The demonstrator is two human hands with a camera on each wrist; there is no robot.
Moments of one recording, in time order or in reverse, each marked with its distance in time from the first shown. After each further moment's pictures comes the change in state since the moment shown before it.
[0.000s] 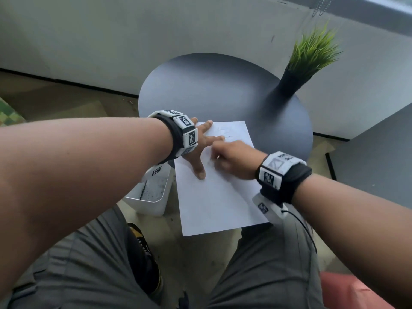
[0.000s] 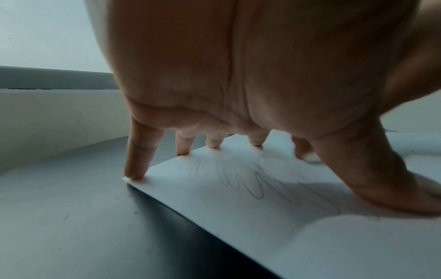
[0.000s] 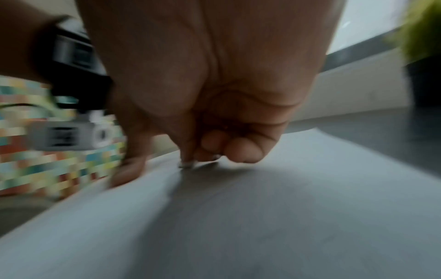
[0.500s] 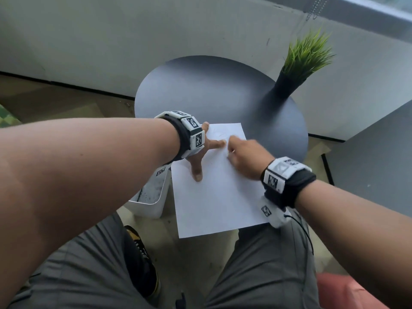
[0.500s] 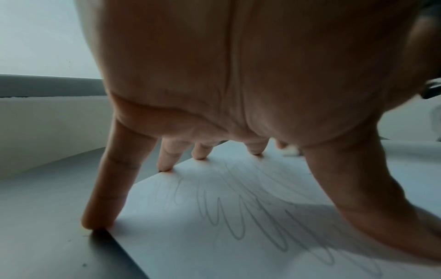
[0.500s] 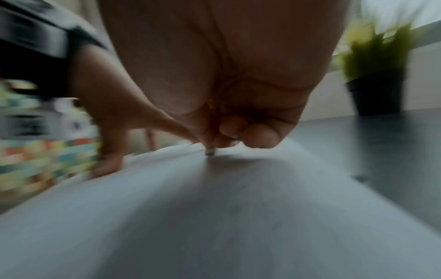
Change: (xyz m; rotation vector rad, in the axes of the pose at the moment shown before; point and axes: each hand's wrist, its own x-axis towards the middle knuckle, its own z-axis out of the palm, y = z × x) left_hand -0.009 0.018 -0.018 0.031 -0.061 -0.046; right_hand -0.012 0.026 0.000 -0.023 0.132 0.249
